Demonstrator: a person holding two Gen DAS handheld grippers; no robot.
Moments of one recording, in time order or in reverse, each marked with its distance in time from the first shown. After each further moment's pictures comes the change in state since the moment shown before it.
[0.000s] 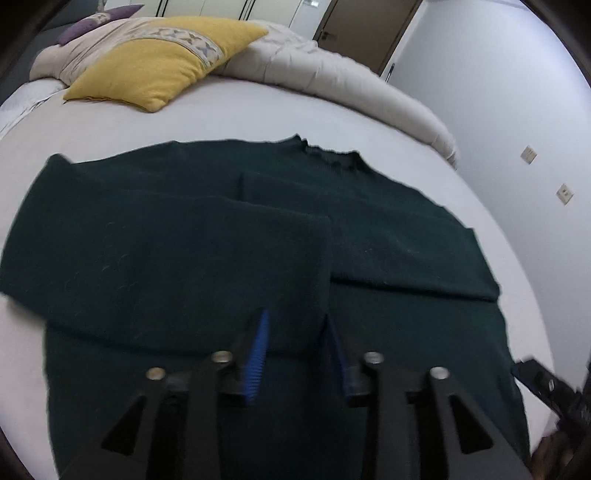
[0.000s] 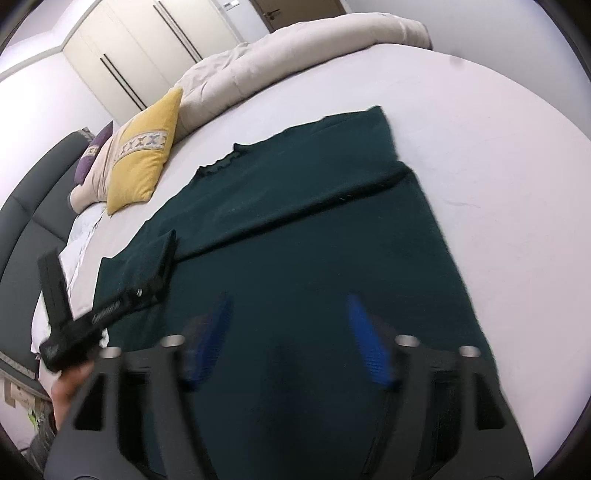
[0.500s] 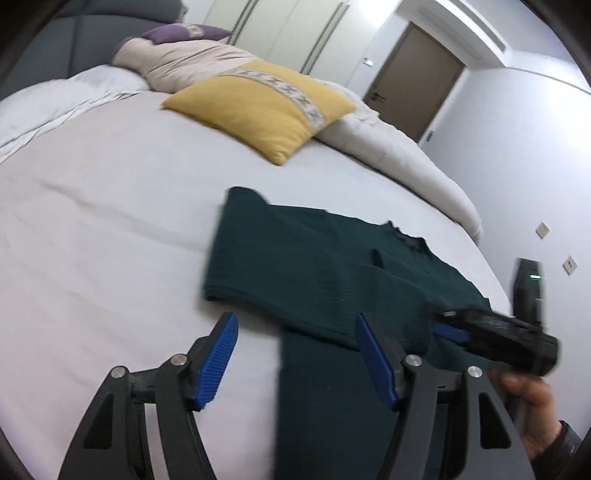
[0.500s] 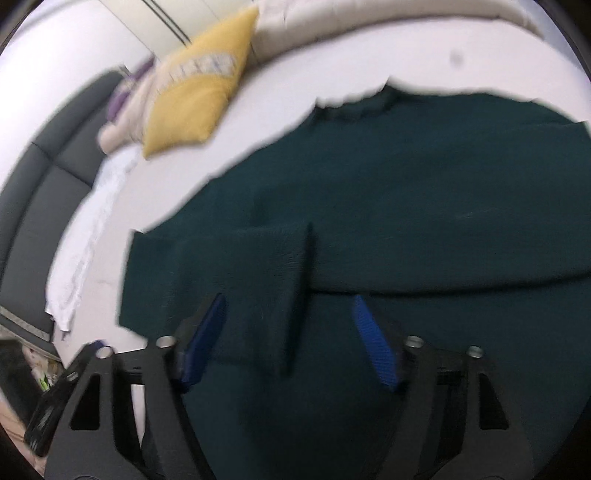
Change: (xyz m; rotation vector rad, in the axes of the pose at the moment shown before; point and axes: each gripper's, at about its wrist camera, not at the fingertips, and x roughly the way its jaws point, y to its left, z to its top) left arm -0.108 0.150 -0.009 -0.186 -0.186 0.058; right arm 0.167 0.158 0.035 -0.142 0.264 0.112
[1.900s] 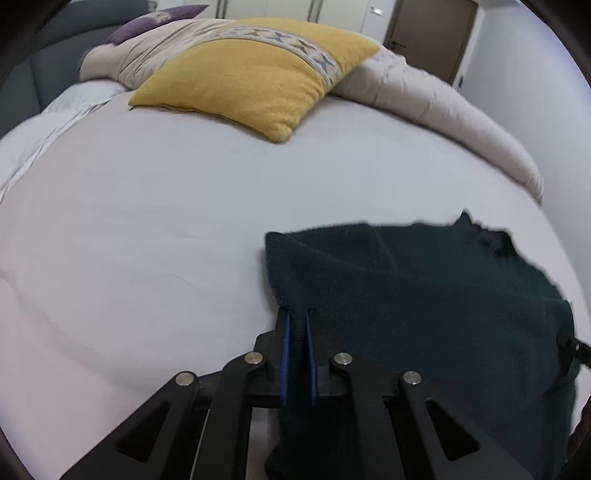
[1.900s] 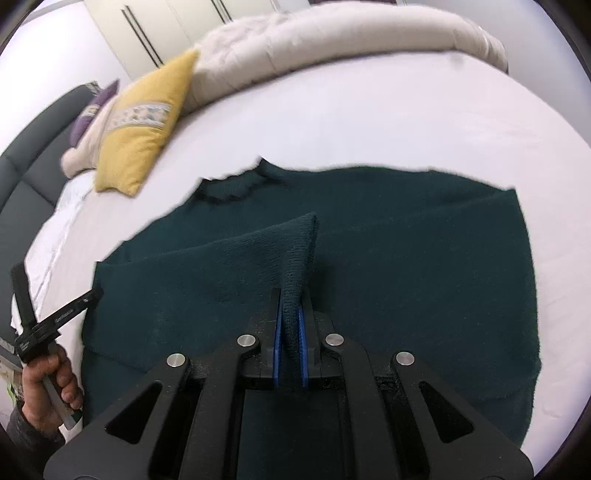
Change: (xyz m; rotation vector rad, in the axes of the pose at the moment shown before) left arm 0.166 -0.037 0.071 0.163 0.156 0.229; right arm -0.053 -0.120 0.044 0.006 -0.116 -0.164
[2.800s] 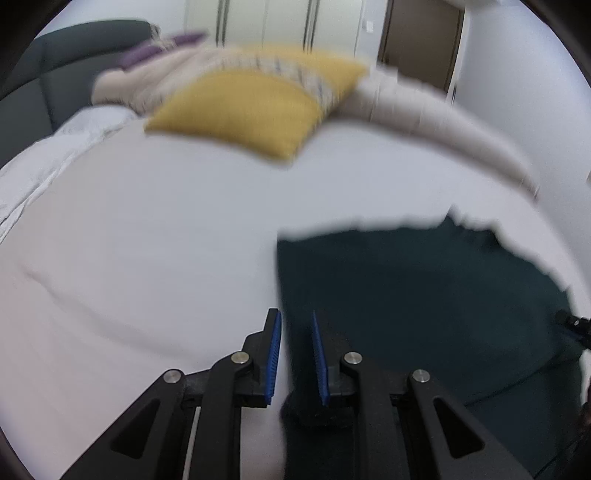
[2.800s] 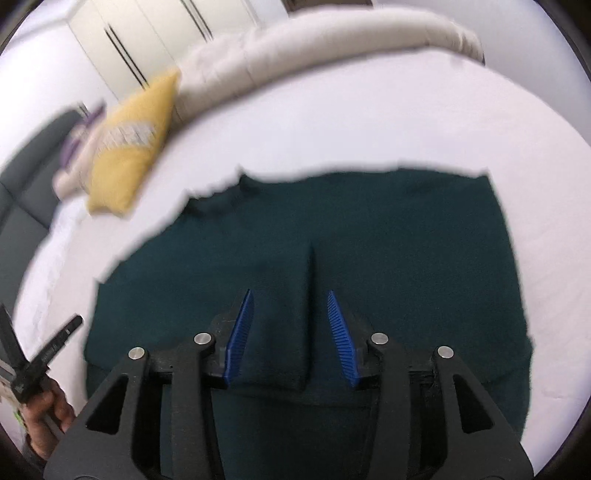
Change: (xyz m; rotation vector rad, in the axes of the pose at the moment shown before) left arm -0.025 0.001 -0.023 0.030 -0.007 0.046; right arm -0.002 -0.011 -0.006 0.048 -0.010 -0.030
